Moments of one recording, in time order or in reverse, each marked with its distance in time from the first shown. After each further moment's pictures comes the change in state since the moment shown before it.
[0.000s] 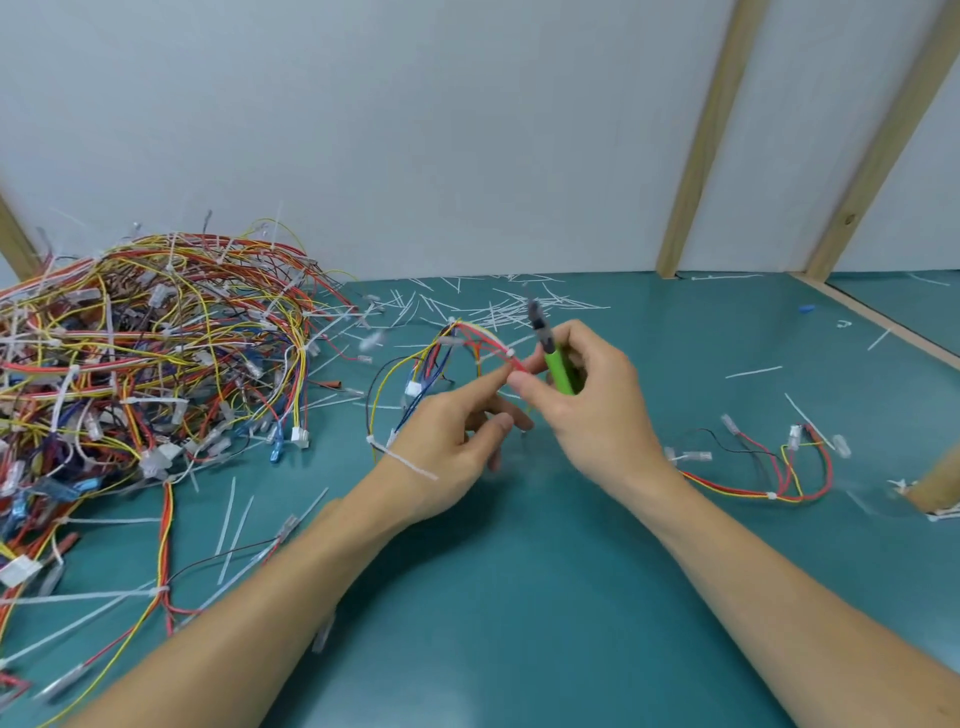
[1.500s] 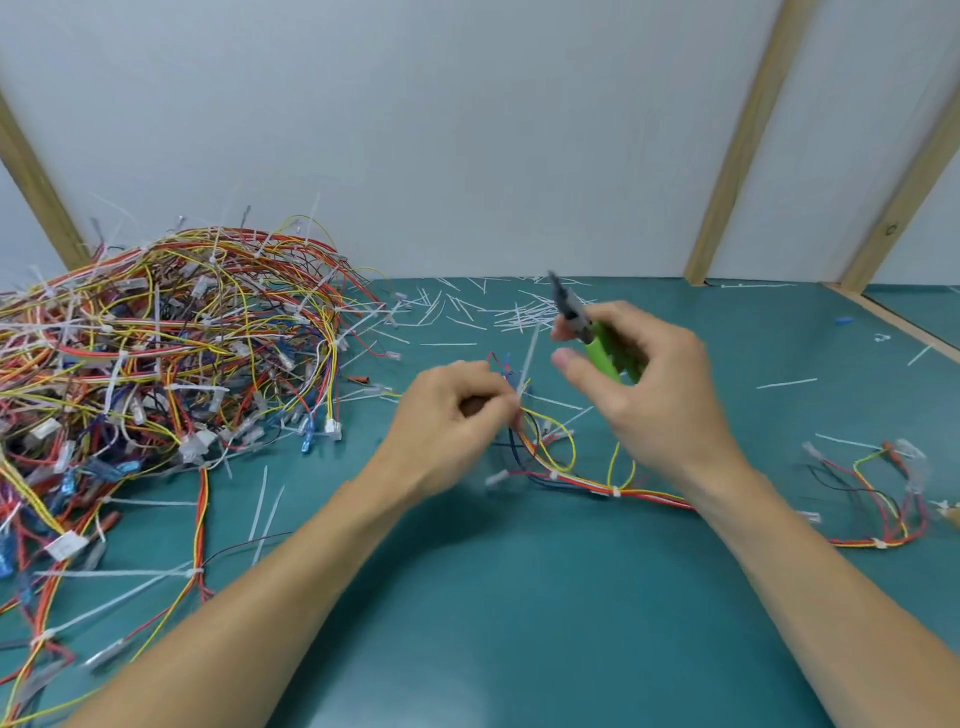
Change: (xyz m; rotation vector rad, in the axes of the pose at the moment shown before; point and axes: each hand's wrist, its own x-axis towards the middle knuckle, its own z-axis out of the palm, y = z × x) left_hand 0.002 0.014 -0.024 0.136 0.164 -0.011; right_hand 0.009 -0.010 -0.020 -0.143 -0.022 -0.230
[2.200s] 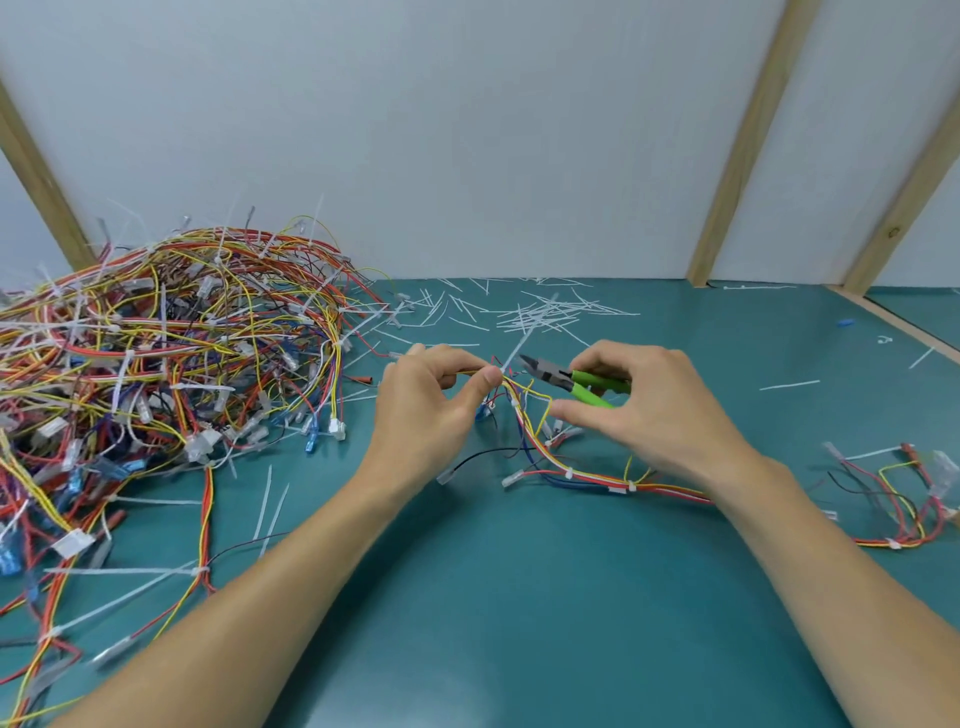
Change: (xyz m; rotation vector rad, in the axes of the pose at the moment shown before) left_hand 0.004 -0.014 -0.003 0.042 0.295 -0.102; right_hand 0.003 0.015 -0.011 -0.288 -0.257 0.156
